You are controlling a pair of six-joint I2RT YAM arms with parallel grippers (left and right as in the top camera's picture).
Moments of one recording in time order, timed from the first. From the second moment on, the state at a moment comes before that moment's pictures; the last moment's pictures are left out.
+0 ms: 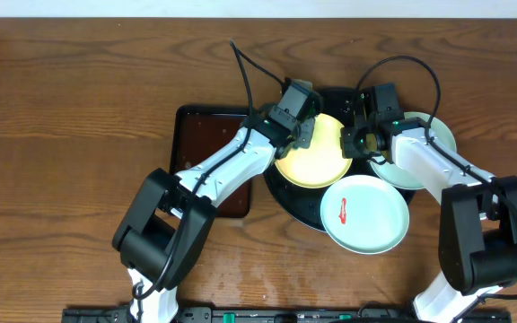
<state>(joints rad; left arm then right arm) -0.64 1.96 1.37 -0.32 -0.13 -0.35 0.22 1.84 1.10 -0.42 -0.10 0.13</state>
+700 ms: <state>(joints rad) -0.65 2.08 1.39 -0.35 -0.12 -0.32 0.22 1.84 1.10 -0.42 -0.11 0.13</state>
